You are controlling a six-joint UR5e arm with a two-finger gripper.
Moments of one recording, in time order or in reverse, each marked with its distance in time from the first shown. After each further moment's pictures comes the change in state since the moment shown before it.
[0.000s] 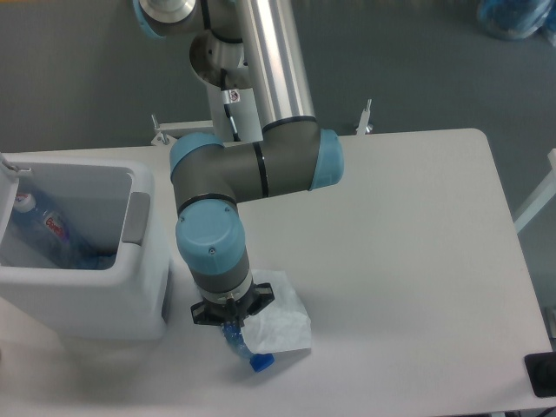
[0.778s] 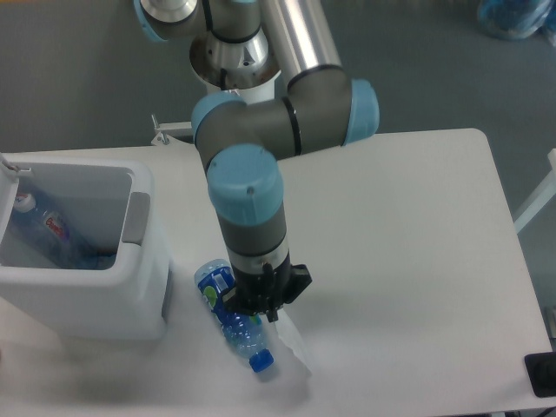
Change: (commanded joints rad) arm 0.075 0.126 0.101 0.005 -0.014 0.048
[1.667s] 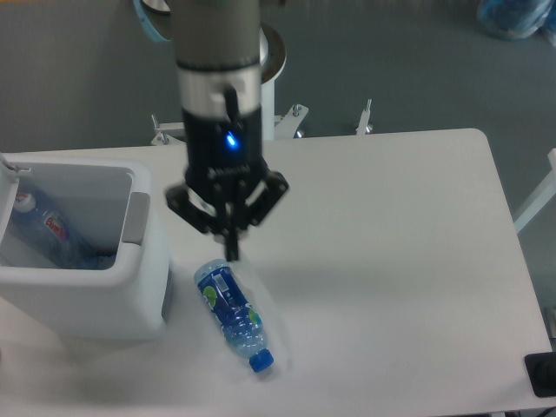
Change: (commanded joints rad) arm -0.021 0.265 0.041 0.017 -0.328 0.005
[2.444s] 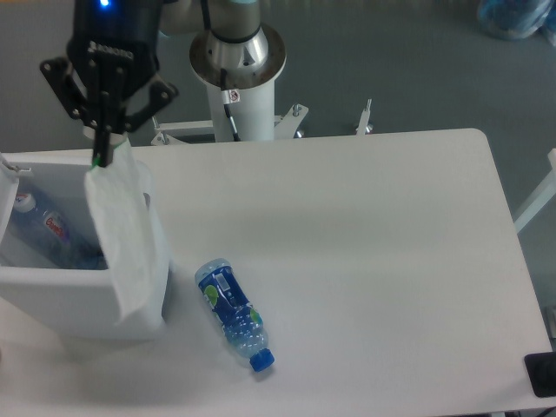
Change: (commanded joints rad) arm -0.098 0.144 -0.110 -0.014 -0.062 0.368
